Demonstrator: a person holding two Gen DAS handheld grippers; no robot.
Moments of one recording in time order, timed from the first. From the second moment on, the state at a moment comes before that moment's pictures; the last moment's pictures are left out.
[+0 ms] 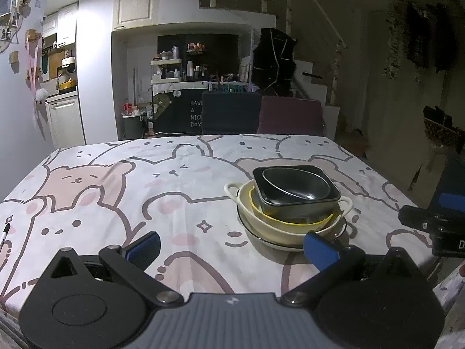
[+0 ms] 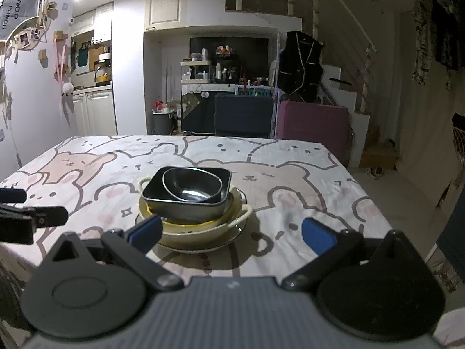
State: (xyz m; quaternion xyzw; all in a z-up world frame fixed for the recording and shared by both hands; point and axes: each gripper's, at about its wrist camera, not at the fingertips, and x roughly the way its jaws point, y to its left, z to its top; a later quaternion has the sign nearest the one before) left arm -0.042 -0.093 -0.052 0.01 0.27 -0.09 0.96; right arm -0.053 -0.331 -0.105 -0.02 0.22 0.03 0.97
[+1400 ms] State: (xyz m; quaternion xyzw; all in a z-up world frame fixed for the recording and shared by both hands) left arm -0.047 -0.093 -0.048 0.01 0.26 -0.09 0.96; right arm -0.055 -0.328 -0.107 -0.01 0.22 0.03 0.97
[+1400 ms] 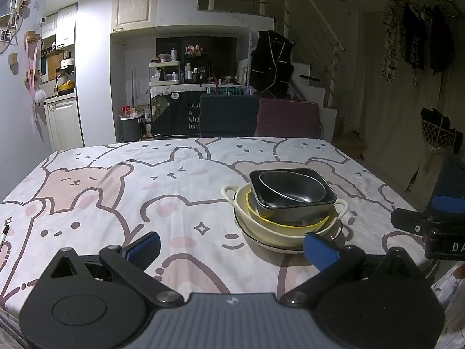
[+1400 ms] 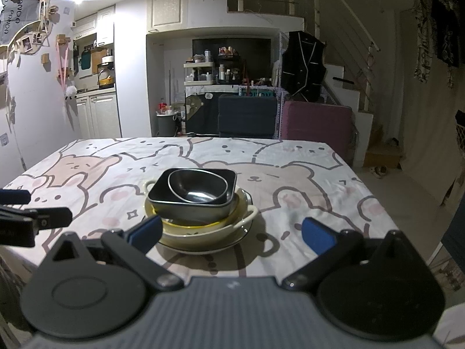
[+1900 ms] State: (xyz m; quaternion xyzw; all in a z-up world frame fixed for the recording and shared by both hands) left arm -0.047 -0.093 -0.048 0.01 0.26 -0.09 0.96; right arm -0.054 -0.328 -0.107 -0.01 0.22 0.03 0.97
